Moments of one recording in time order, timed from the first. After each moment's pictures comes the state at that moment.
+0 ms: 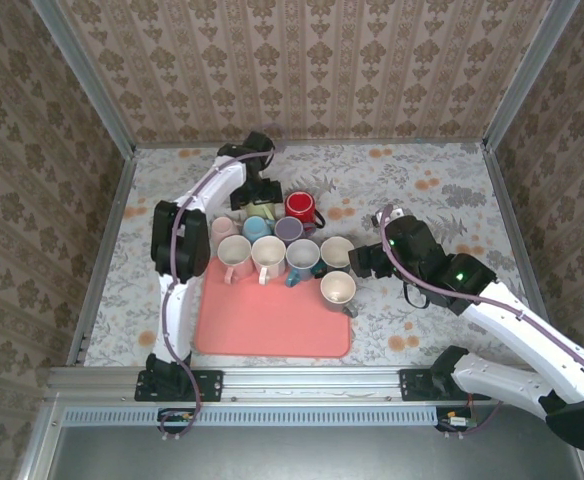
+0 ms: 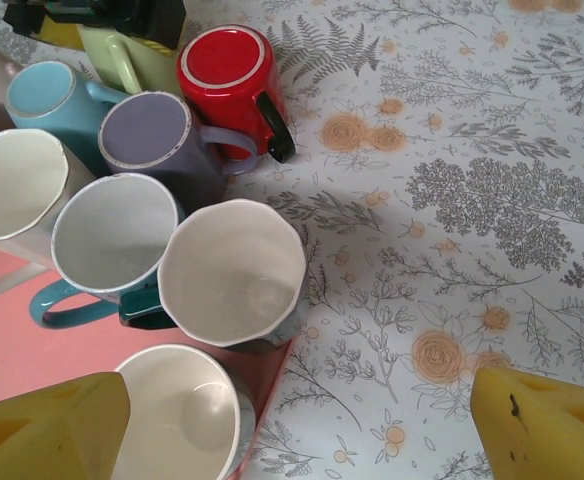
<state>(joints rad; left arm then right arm) -0.43 2.26 2.01 -1.05 -0.02 -0.50 0.68 0.96 0.97 -0.74 0.25 0.30</state>
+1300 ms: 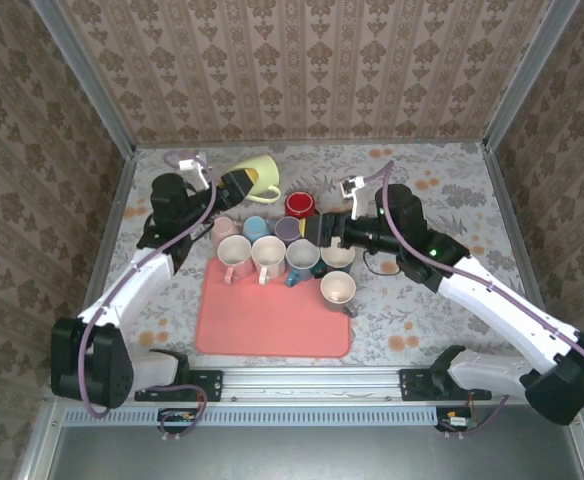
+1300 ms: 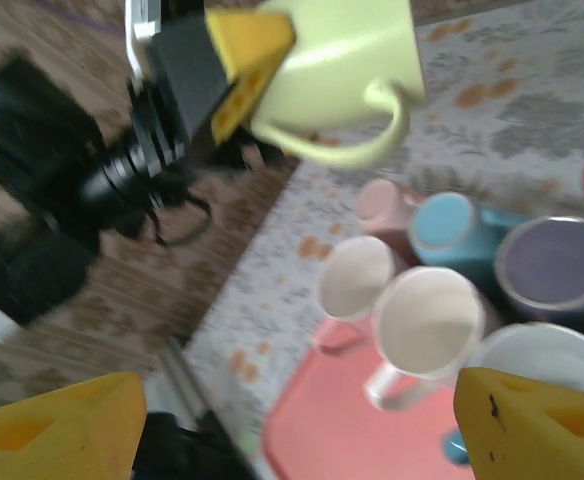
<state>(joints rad) -0.27 1.22 0.82 0.32 0.60 -0.84 0.63 1.16 1.05 -0.19 -0.39 0.68</state>
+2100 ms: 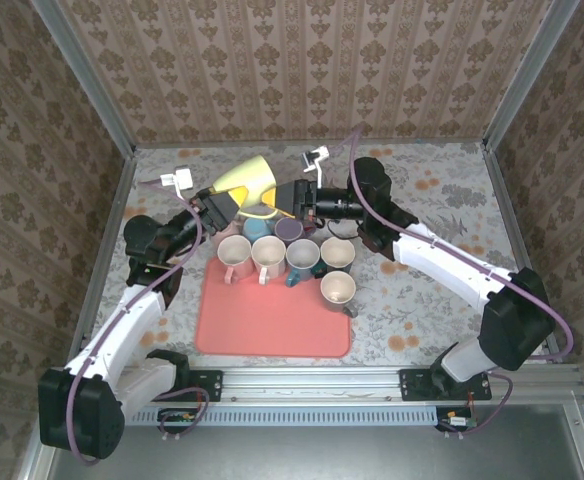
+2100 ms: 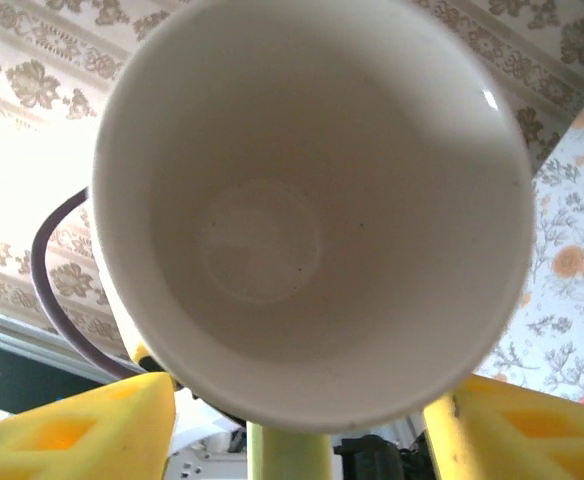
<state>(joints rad) -0.28 0.99 0.64 0.72 0.76 -0.99 0.63 1.50 1.19 0.34 -0.78 1.06</state>
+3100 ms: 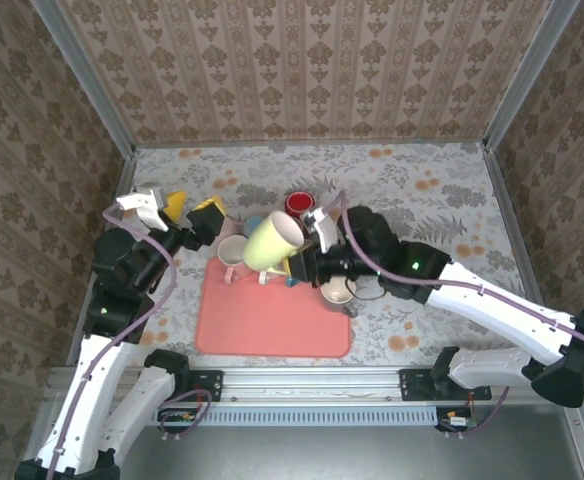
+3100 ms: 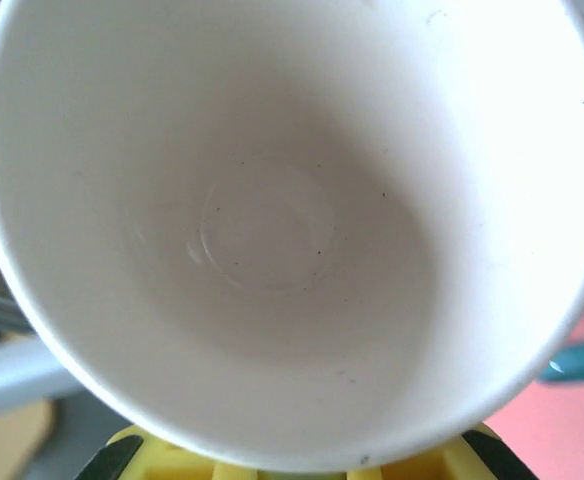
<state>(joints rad) -0.30 0.64 0.84 -0.19 0.22 -0.40 0.94 1.18 1.14 -0.47 -0.21 0.49</state>
